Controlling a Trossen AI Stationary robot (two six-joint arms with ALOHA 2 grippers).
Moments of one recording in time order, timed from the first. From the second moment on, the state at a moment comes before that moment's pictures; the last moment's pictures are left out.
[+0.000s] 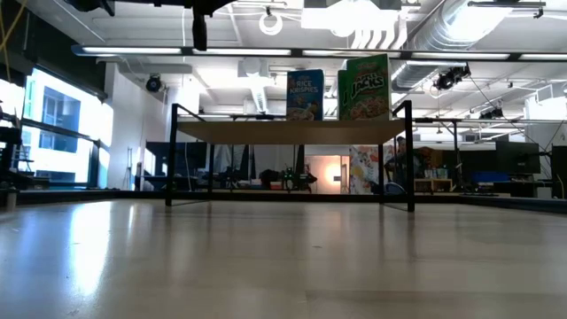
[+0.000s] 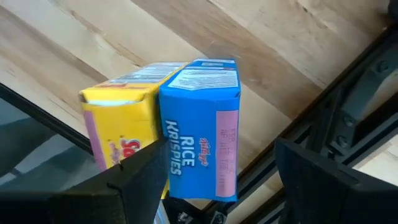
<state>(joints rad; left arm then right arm) 0.08 1.08 0.68 0.52 -0.13 -0.66 1.05 1.22 0.97 -1.13 0.01 1.99</state>
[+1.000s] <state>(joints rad) 0.08 1.08 0.68 0.52 -0.13 -0.66 1.05 1.25 0.97 -1.09 0.05 1.97</state>
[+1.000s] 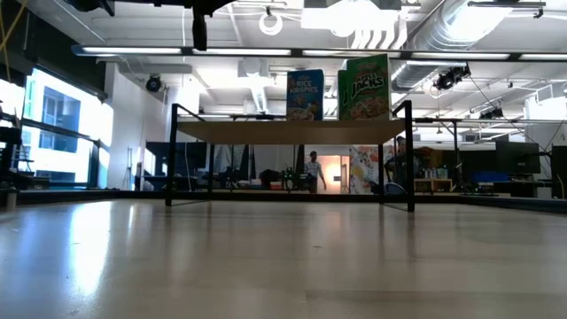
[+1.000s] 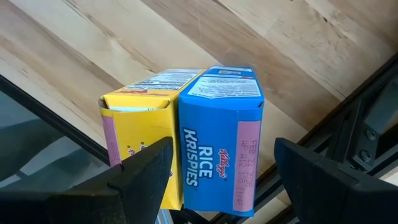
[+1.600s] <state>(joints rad) 0.08 1.08 0.68 0.52 -0.13 -0.66 1.05 1.25 0.97 -1.07 0.10 2.01</state>
